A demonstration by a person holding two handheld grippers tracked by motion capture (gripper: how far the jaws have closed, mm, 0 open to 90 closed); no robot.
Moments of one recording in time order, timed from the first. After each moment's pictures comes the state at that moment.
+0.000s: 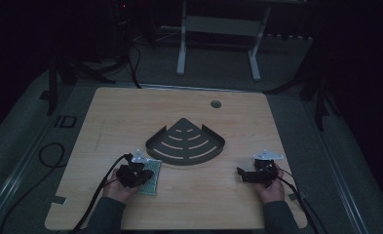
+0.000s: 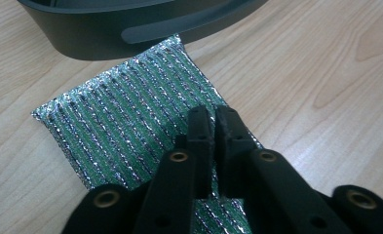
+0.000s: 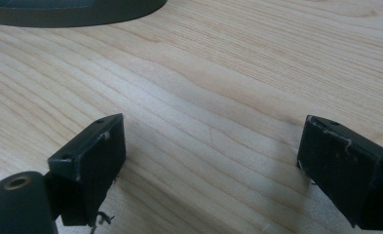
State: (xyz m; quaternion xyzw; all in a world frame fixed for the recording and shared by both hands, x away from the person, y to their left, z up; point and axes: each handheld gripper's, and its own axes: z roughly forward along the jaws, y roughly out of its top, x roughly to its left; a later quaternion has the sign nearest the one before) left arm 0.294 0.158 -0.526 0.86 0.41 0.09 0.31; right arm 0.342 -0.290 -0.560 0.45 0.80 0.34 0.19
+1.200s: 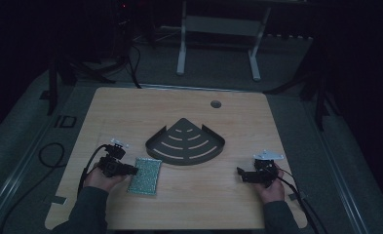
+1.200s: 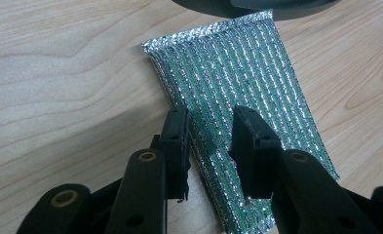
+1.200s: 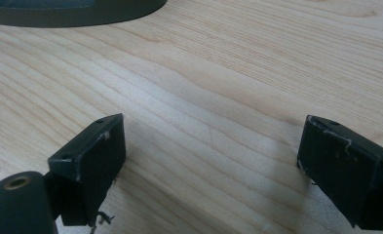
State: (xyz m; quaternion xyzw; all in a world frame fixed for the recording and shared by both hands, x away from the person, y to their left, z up) left arm 0.322 0.213 -0.513 0.80 0.53 -0.02 0.27; right arm 0.342 -0.290 -0.560 0.45 0.80 0.34 0.19
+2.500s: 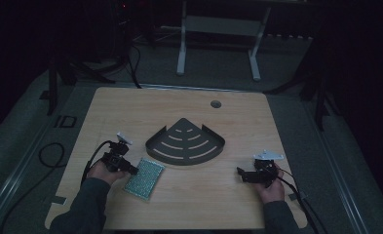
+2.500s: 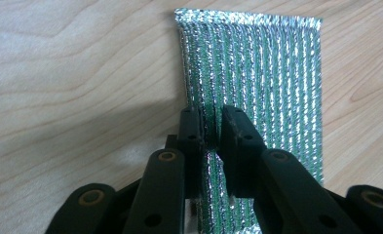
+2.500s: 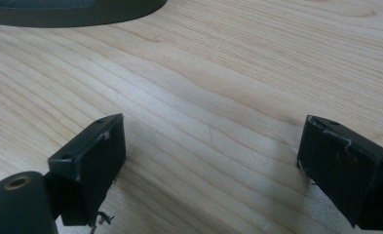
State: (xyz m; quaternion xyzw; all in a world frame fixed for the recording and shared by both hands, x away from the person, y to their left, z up) left arm 0.347 0.209 -0.517 0.81 0.54 -0.09 0.21; right arm 0.342 -0.290 -0.560 0.45 0.80 0.34 0.19
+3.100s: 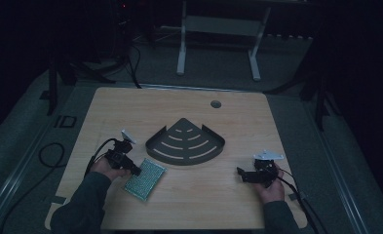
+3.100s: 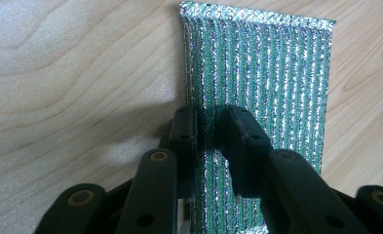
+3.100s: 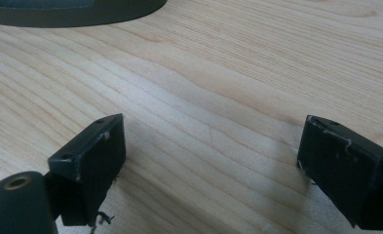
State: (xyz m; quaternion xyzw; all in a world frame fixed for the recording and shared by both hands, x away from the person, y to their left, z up) left arm 0.361 0.205 -0.522 0.83 0.51 -0.13 0.19; right arm 0.342 -0.290 -0.560 0.45 0.80 0.34 0.19
